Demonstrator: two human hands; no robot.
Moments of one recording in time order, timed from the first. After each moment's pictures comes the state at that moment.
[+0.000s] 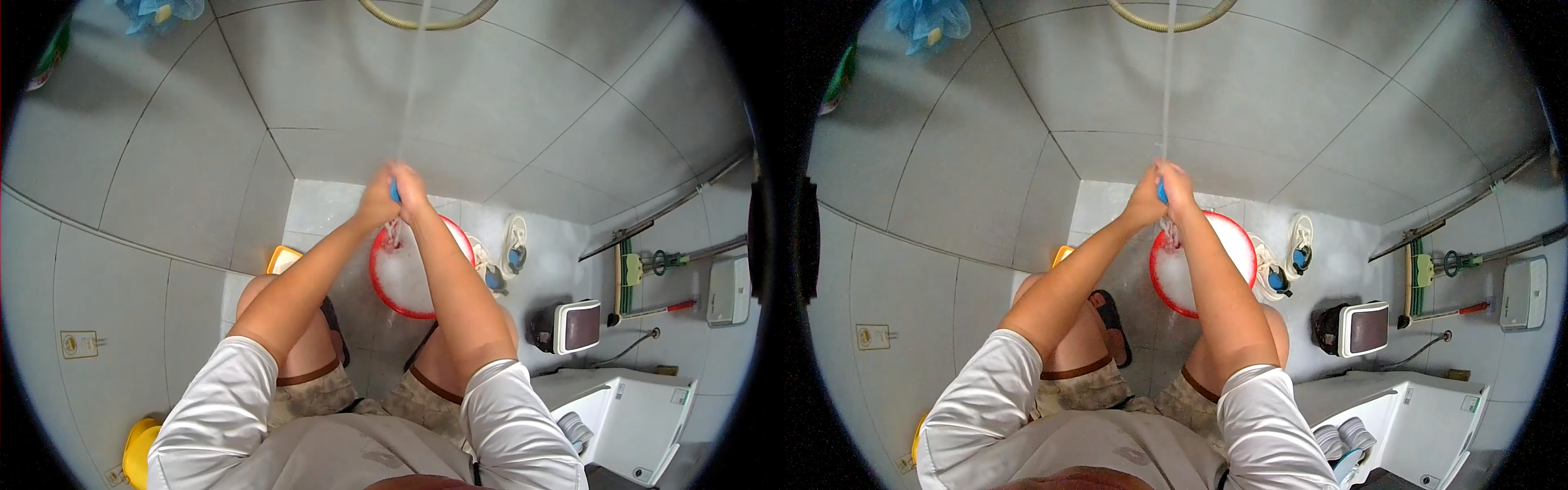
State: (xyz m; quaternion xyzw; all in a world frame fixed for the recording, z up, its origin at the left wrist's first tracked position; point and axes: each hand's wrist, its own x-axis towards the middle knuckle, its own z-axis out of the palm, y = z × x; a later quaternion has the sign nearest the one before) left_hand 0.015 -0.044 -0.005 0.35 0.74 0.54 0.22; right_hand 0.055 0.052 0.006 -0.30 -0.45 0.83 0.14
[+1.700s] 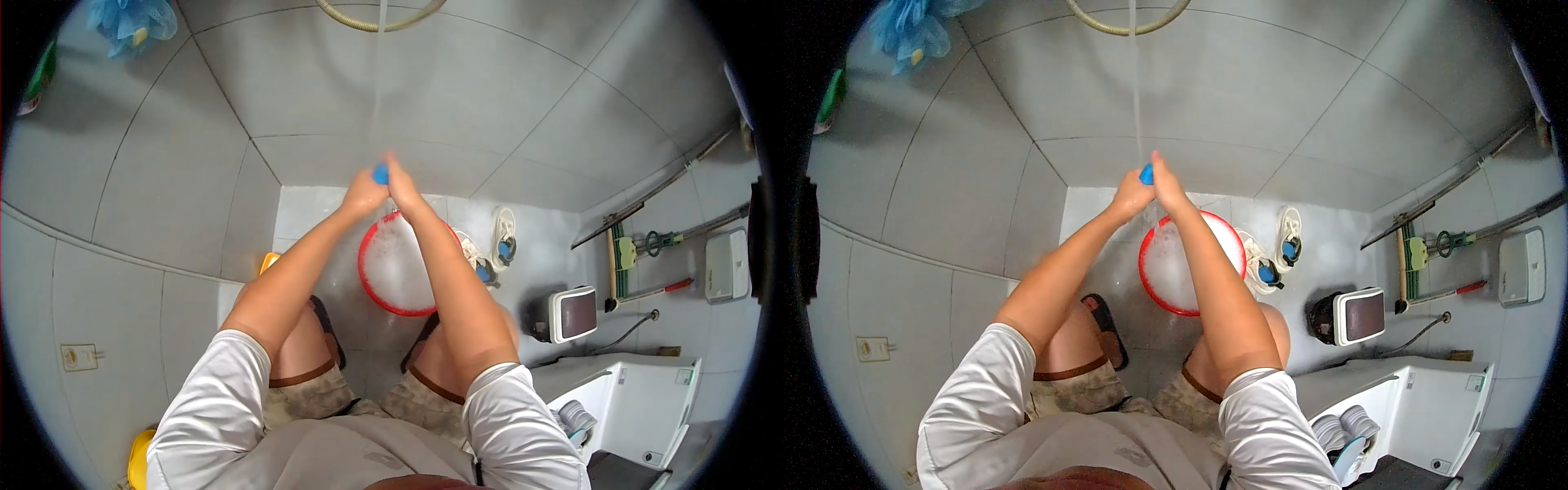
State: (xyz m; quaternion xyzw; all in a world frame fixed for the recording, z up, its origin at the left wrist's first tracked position) left_hand 0.013 -0.023 0.012 0.28 0.77 0.49 0.29; right_hand 0.088 0.068 0.033 -0.30 -0.63 0.70 0.11
